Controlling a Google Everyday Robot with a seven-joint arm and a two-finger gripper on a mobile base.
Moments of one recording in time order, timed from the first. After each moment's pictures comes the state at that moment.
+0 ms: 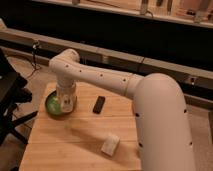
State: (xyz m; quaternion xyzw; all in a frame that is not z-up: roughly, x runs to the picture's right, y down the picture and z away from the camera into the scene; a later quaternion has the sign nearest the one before) arm -0.199 0.056 0.777 -0.17 -0.31 -0.65 0.67
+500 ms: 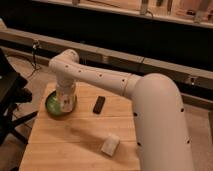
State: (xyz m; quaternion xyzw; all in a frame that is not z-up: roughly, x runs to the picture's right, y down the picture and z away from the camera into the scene) arm -0.203 0.056 0.784 -0.16 -0.32 -0.65 0.67
